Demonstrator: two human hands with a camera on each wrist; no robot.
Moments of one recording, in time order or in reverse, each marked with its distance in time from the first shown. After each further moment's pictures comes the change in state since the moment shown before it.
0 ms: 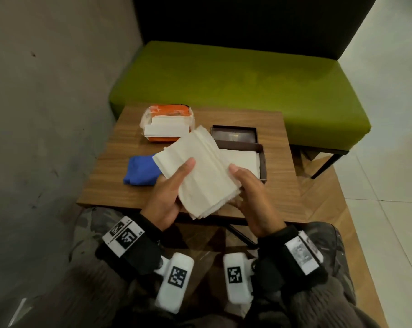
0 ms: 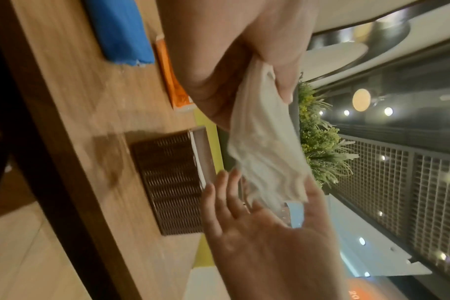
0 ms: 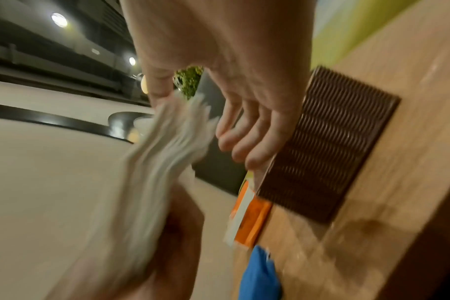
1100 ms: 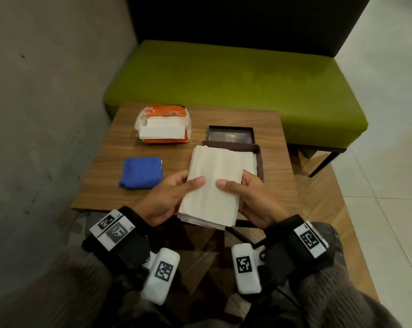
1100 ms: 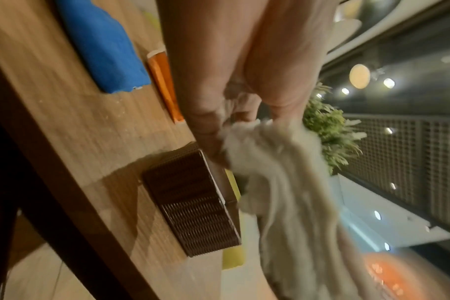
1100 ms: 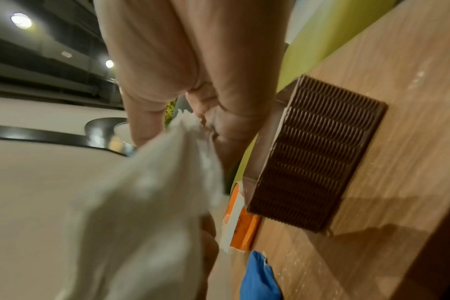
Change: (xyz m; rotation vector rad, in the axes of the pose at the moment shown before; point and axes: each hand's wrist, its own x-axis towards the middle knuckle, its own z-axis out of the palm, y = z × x) left_hand 0.012 0.010 -0.005 0.306 -0.240 -0.302; right_hand 0.018 -0.003 -0.018 0.050 -0.213 0.087
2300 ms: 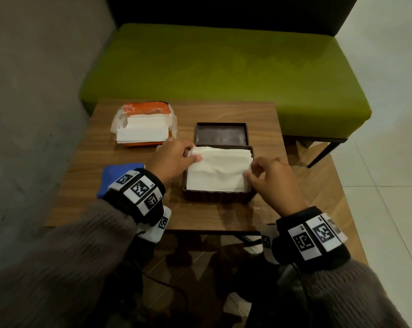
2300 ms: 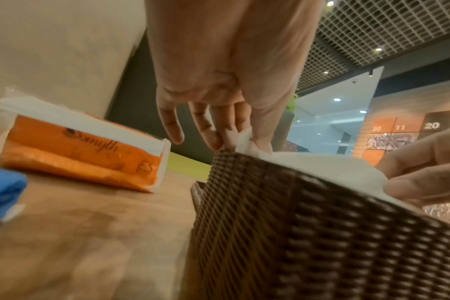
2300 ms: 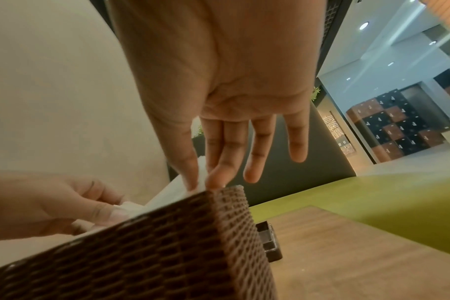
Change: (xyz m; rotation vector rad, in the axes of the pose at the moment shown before) left_hand 0.132 0.028 -0.015 1.236 0.311 0.329; right_hand 0.042 -0.021 -0.080 -1.321 0.485 -0.288
